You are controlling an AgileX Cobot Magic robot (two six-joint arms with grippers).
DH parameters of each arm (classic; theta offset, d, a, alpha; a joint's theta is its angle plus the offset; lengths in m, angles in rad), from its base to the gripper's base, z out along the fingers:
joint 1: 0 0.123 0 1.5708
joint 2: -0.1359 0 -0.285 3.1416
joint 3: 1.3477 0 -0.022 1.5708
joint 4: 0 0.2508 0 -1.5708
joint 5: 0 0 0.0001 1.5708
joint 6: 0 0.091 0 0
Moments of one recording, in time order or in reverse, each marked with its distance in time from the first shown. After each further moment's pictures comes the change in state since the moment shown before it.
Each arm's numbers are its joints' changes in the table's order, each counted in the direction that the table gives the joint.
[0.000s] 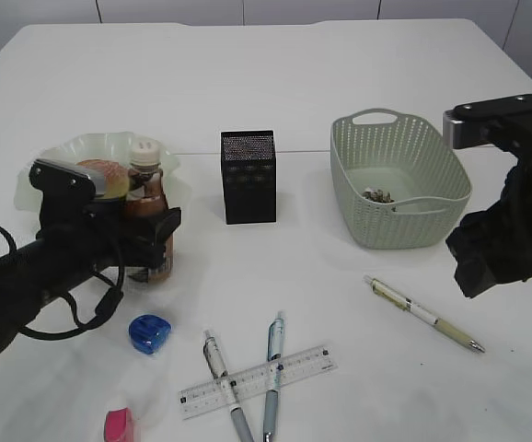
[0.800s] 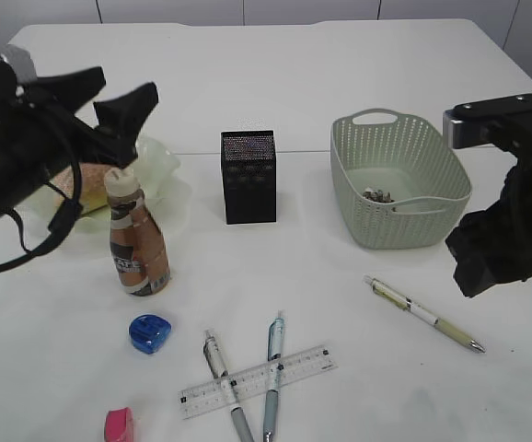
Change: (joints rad) left arm 0.000 0.356 0.015 0.020 -0.006 0.040; right arm 0.000 0.000 0.000 0.000 -0.001 0.000
